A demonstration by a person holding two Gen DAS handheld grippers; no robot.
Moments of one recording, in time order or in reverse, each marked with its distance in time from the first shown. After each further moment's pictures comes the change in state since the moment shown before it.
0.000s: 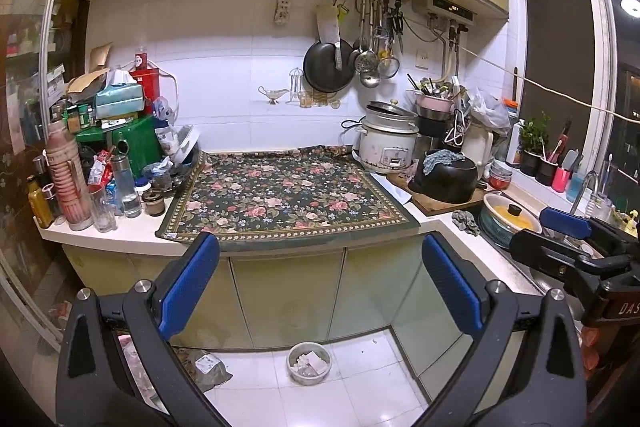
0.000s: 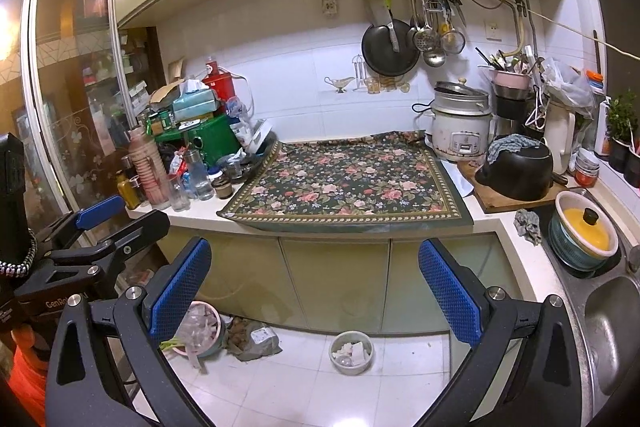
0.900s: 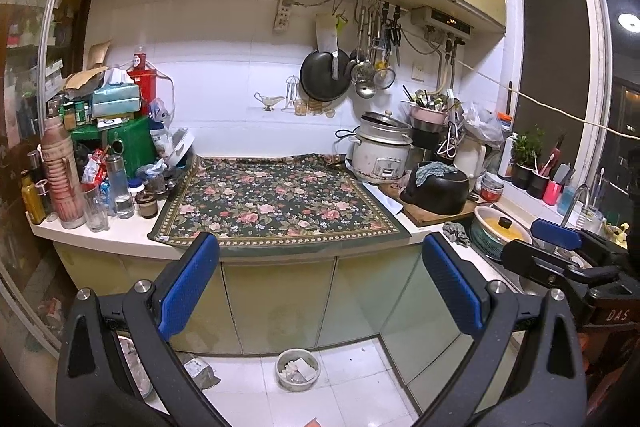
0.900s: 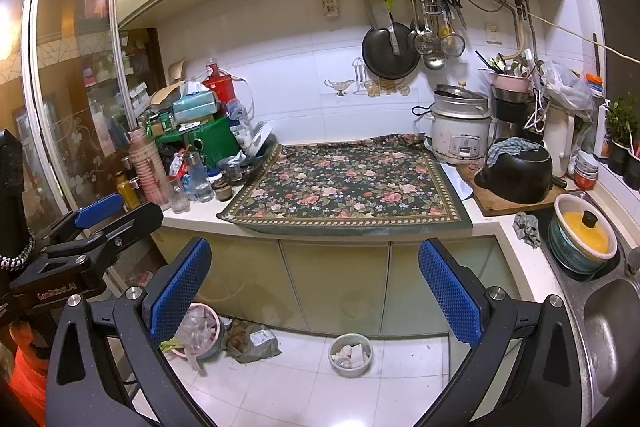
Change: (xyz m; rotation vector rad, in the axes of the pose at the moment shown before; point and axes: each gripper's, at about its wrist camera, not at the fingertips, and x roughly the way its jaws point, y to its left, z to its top) left arm -0.003 -0.006 0.001 -0.033 -0.040 -0.015; right arm -0.001 0.003 0.004 0.001 -0.006 0.000
